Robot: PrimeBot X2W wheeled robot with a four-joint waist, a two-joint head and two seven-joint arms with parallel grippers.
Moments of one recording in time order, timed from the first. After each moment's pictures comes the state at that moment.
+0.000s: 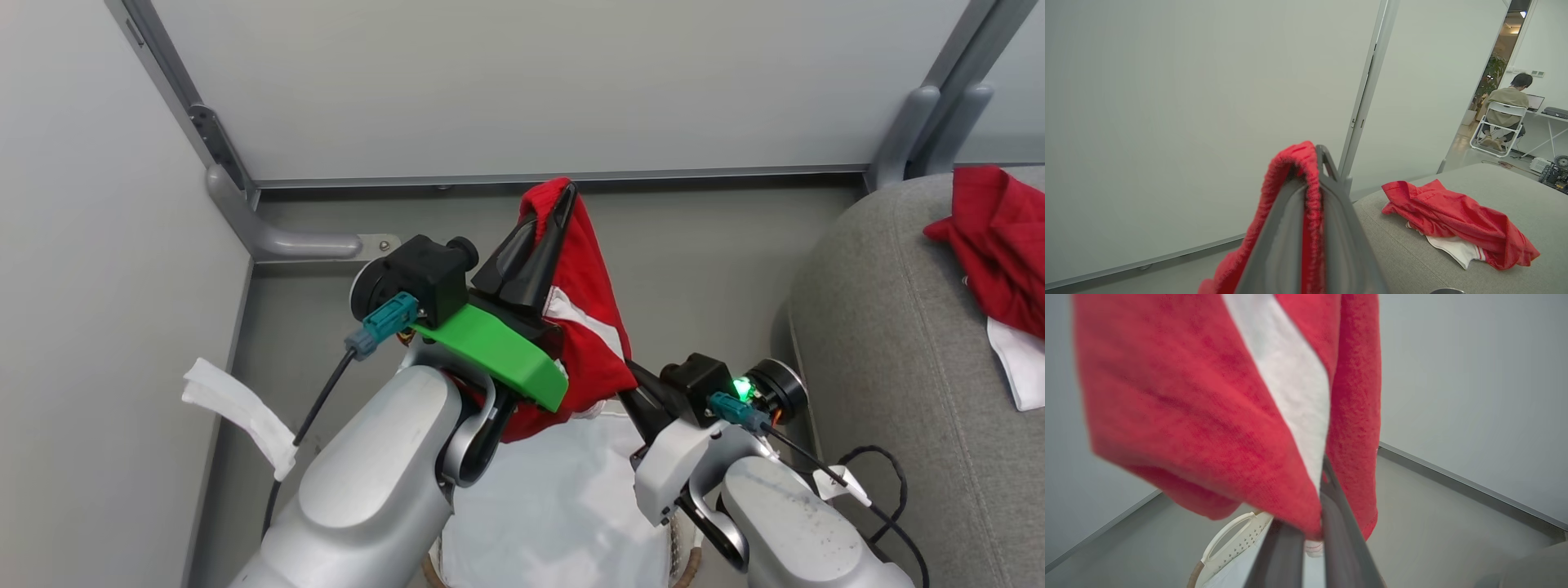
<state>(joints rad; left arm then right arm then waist) -0.62 0.05 -0.72 0.36 -0.64 -0.07 -0.26 -0.47 -0.05 0.53 0.62 0.20 0.13 -0.26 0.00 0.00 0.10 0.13</state>
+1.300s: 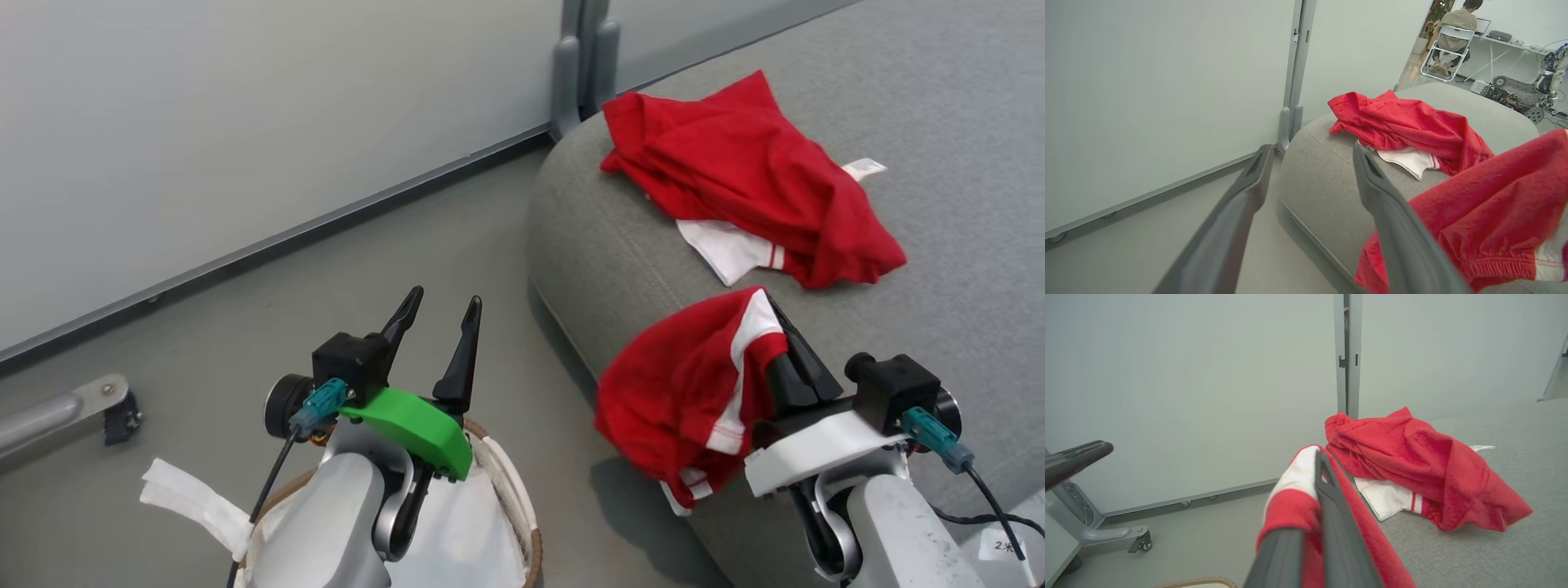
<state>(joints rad) -0.43 0.05 -0.48 0.54 -0.45 -0.12 -0.26 -0.20 -0.05 0.12 0.21 0.21 0.13 -0.26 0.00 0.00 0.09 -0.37</state>
